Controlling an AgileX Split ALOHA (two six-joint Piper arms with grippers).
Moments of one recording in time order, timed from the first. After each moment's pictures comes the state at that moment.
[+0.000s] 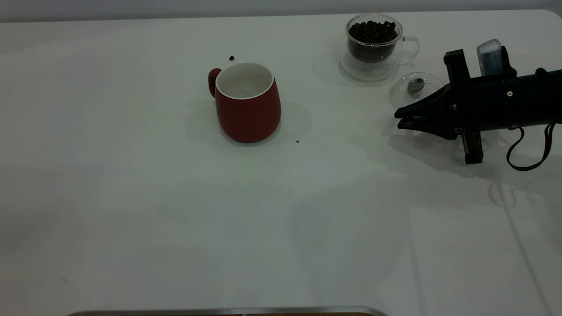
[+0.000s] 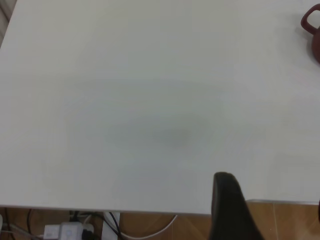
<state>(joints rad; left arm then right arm) 0.01 -0.02 -0.49 0.01 1.15 -0.04 -0.10 2.55 -1.08 1.79 0.98 -1.13</state>
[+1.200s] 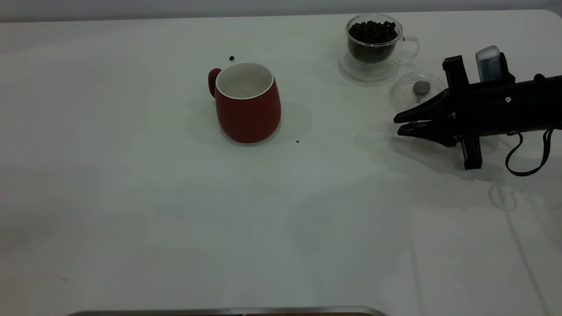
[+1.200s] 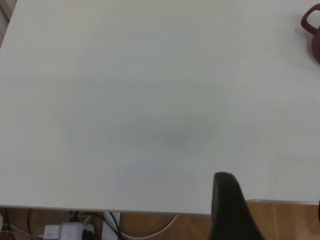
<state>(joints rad) 0.01 -0.02 -0.49 0.01 1.15 -0.04 -0.10 2.57 -1.08 1.79 0.98 -1.14</state>
